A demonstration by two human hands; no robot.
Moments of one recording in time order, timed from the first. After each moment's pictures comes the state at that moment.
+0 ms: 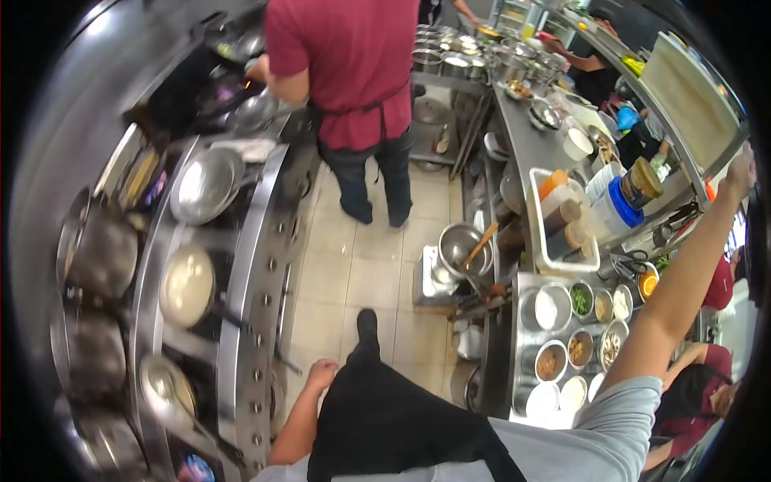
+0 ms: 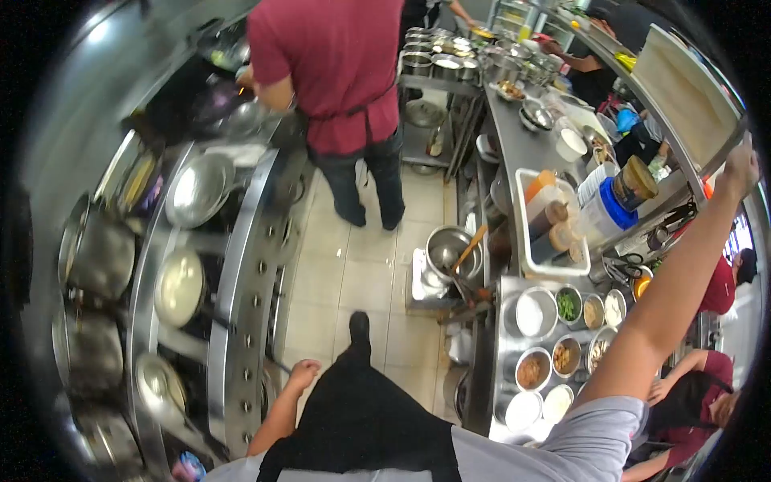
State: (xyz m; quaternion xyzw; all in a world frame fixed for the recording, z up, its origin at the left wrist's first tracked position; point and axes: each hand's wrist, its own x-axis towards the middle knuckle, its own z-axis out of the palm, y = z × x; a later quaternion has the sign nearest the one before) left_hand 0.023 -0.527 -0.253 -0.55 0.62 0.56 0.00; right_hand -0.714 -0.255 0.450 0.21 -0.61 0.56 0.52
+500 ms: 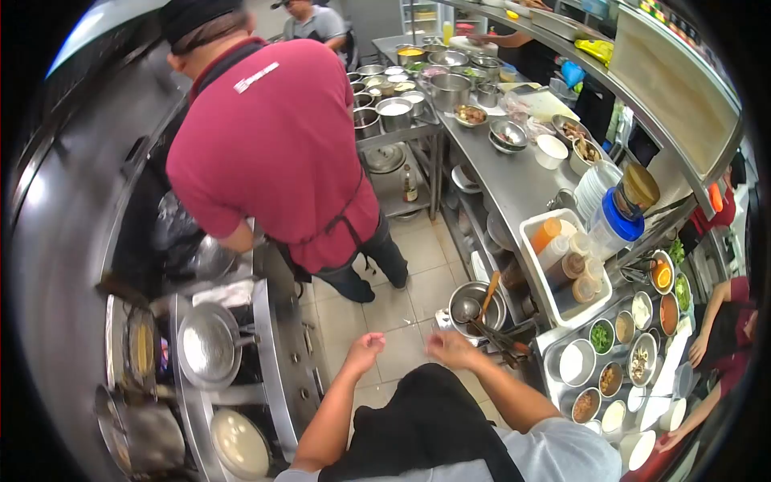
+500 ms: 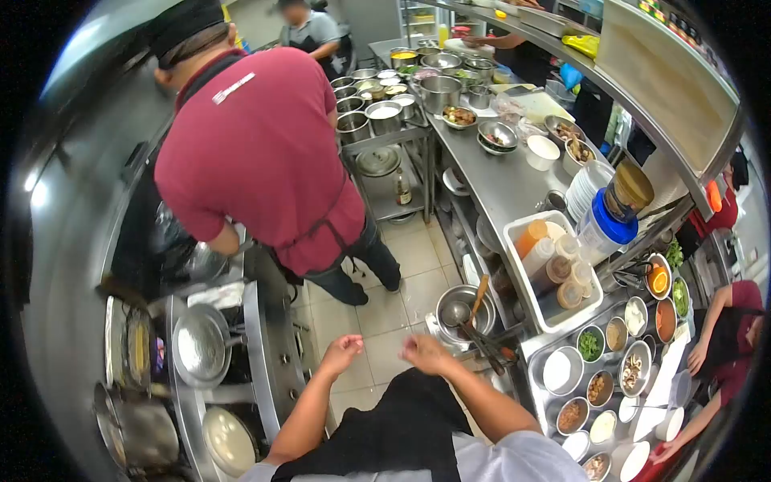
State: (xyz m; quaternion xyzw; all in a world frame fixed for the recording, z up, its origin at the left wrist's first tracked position) left_hand -0.318 -0.785 -0.077 -0.31 0.70 0.64 0.02; right_hand -0.460 -0.560 -0.041 0.36 -0.78 0.39 -0.34
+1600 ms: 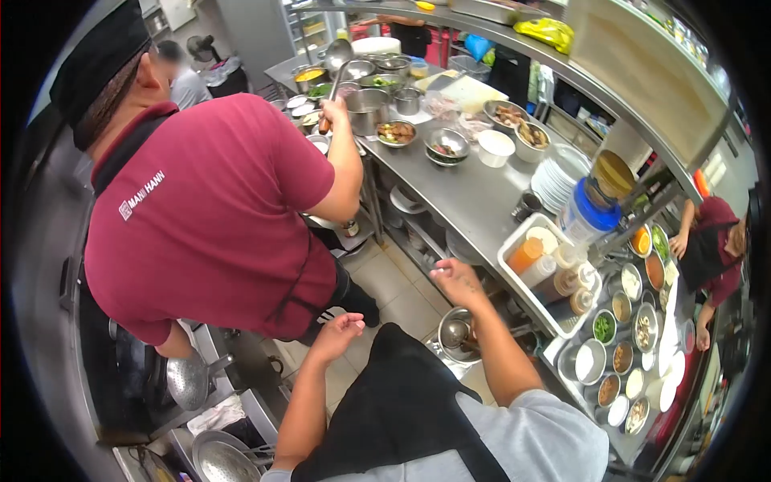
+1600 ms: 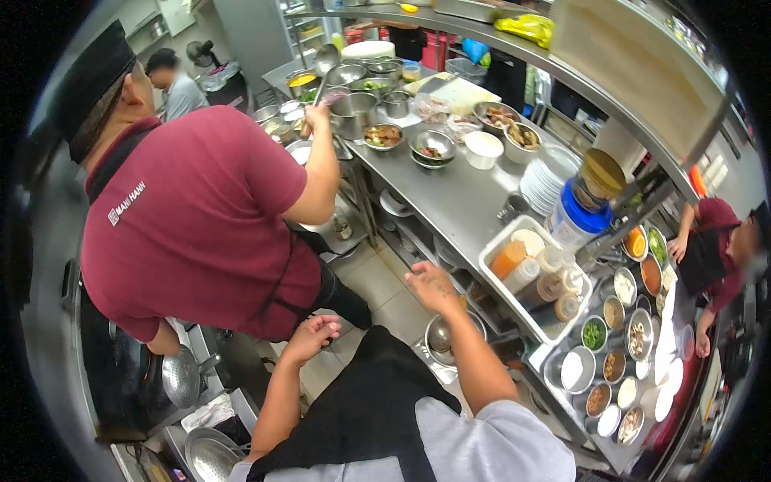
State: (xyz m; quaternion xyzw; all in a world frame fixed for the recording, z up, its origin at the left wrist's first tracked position) left_hand -0.569 -0.927 0.020 -0.14 0.74 0.64 0.17; right_hand -0.693 -0.645 0.029 0.03 -0.86 0.50 -0.11
